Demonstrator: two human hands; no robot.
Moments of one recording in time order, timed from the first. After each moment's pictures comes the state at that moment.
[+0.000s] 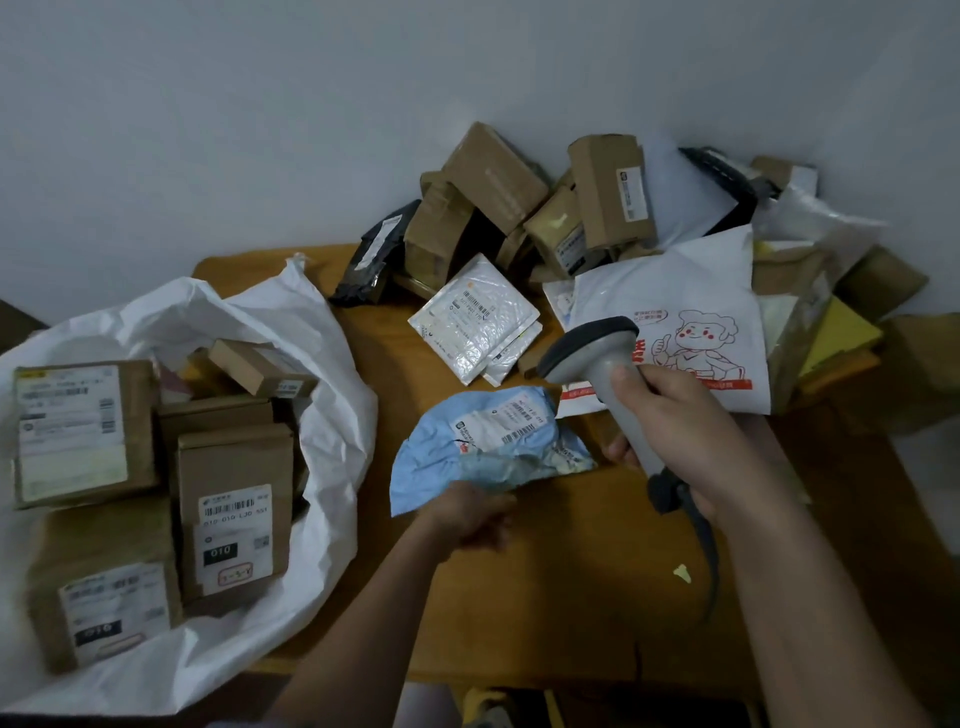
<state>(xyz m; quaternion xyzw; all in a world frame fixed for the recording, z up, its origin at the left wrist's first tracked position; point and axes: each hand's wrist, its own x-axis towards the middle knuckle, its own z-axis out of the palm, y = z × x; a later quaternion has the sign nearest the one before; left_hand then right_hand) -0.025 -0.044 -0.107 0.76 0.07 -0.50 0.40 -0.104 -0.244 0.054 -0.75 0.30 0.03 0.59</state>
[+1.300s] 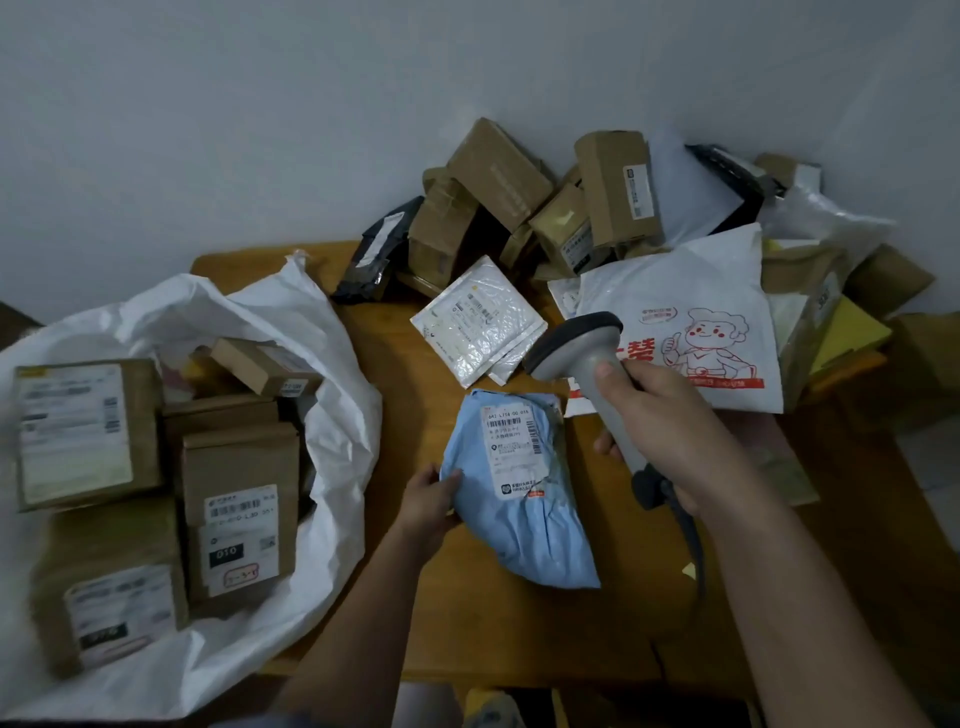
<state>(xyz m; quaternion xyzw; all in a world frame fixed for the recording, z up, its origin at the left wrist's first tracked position) -0.009 -0.015 -0.139 0.66 0.23 -0.32 0.64 -0.093 -0.222 0.056 -0.76 0.30 0.02 0.58</state>
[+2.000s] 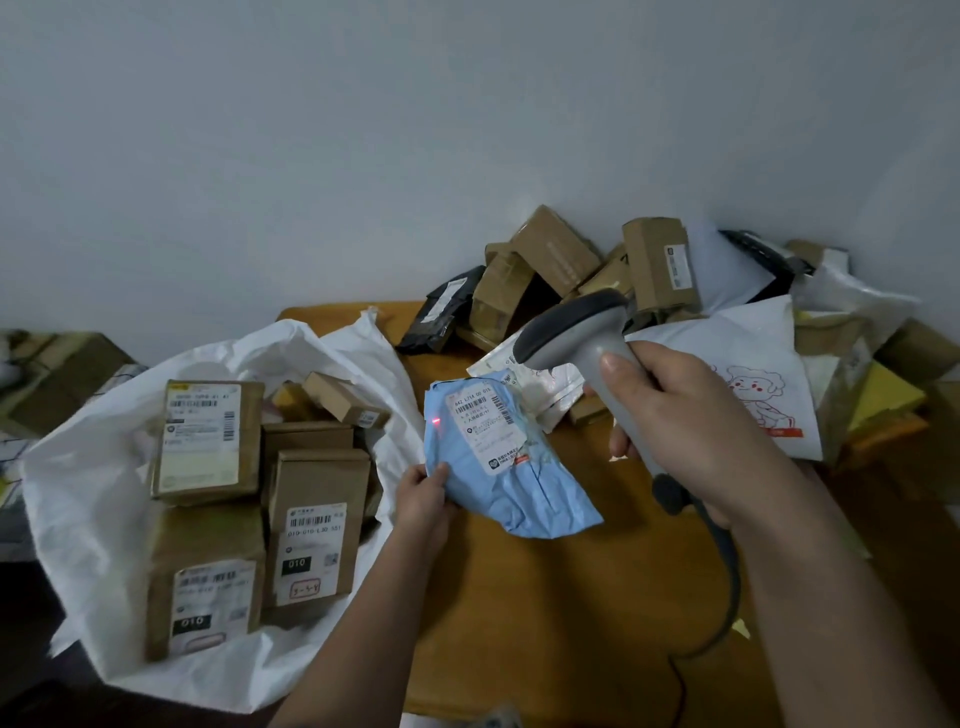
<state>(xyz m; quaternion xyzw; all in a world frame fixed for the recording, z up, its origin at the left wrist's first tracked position) 0.014 0.024 -0.066 0.59 0.28 -0.16 0.74 -0.108 -0.168 0.142 -0.83 0.17 -0.05 0.52</state>
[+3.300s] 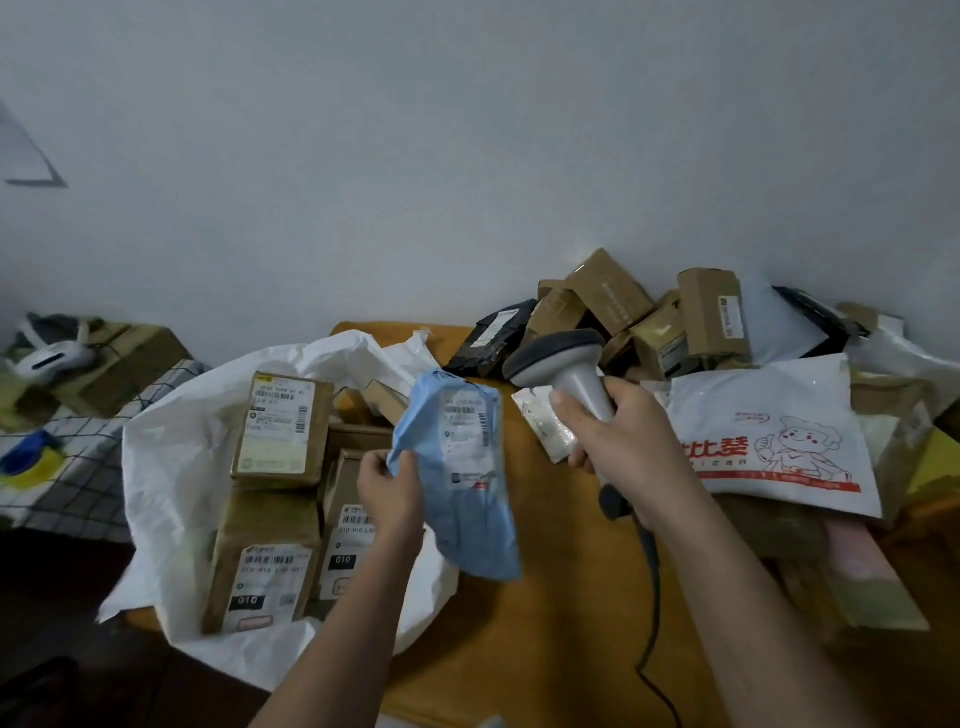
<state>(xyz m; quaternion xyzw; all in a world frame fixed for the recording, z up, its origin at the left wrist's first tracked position) 0.018 0.097 -0.023 0.71 0.25 0.10 0.65 -0.067 -0.103 0.111 -0.80 0.14 -0.08 0.57</state>
